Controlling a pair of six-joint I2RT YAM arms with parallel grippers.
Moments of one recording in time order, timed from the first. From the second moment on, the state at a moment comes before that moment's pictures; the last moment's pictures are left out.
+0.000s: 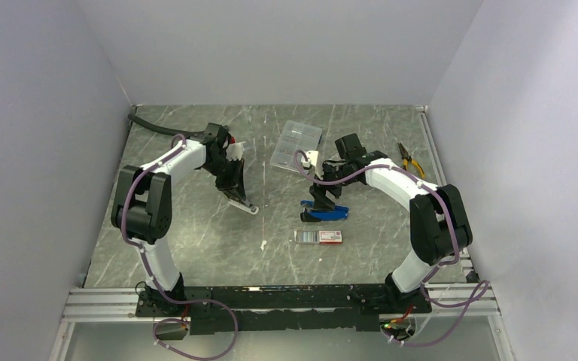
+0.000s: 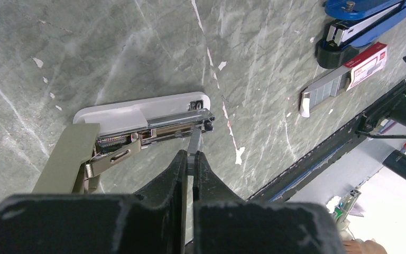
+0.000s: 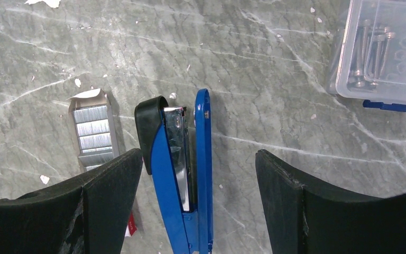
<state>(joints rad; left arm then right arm) -0.28 1.84 1.33 -0.83 0.53 -0.08 0.38 1.64 1.09 -0.55 -0.66 -0.79</state>
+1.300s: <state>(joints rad) -0.28 1.85 1.33 -0.80 0.53 -0.10 0.38 1.64 1.09 -0.55 -0.66 -0.79</state>
